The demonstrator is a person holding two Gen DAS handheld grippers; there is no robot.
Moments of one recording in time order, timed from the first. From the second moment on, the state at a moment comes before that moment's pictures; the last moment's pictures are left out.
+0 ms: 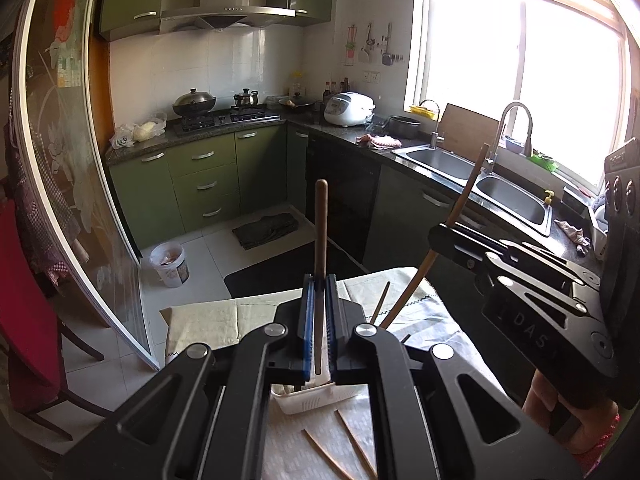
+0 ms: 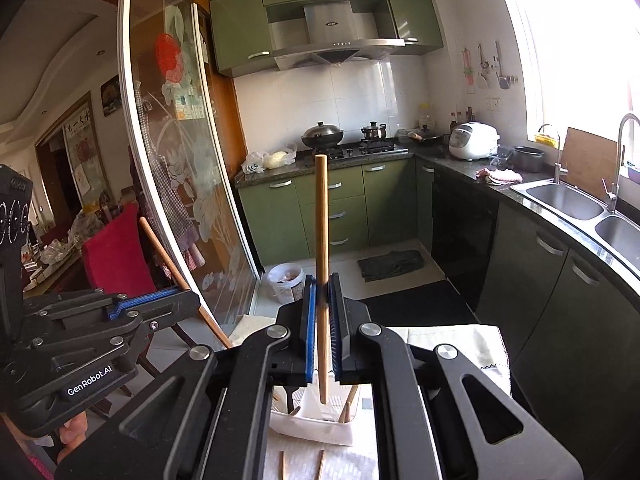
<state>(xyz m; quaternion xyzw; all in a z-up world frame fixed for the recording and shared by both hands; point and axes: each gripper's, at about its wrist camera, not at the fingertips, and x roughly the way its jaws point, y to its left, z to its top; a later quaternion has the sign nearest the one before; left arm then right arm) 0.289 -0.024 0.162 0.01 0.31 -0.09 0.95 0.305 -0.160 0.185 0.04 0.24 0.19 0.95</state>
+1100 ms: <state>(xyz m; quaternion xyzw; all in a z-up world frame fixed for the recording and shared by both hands) 0.241 -0.018 0.093 0.00 0.41 -0.10 0.91 0.231 -0.195 0.132 0.04 0.26 0.23 0.94</state>
